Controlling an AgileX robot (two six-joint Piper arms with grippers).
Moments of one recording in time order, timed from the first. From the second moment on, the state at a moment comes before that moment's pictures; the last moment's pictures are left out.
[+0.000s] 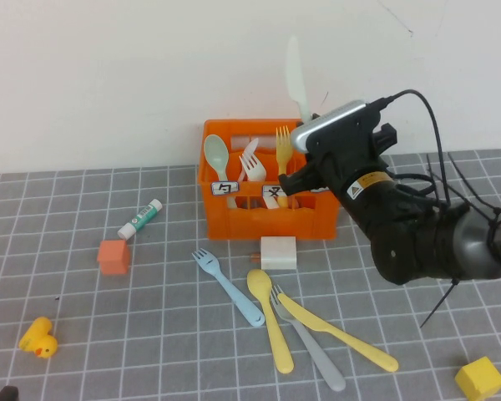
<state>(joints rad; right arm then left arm) 0.57 2.09 -1.17 0.28 -0.80 -0.40 -0.26 0.45 -0.34 0.27 0.41 -0.40</state>
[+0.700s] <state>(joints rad) 0.57 2.13 -1.17 0.26 -0.75 -0.34 -0.26 0.45 -0.34 0.27 0.41 -0.40</state>
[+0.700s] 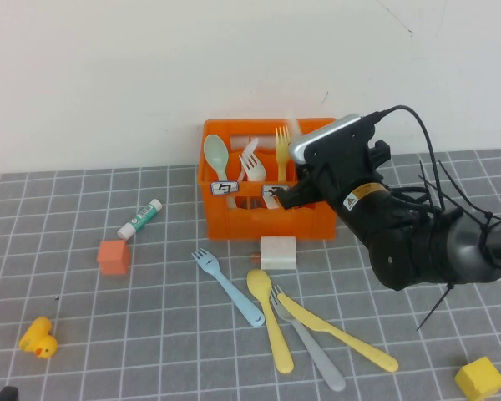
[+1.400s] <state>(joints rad) 0.57 1.70 -1.17 0.25 0.03 -0.51 -0.26 0.45 -0.34 0.27 0.41 -0.40</state>
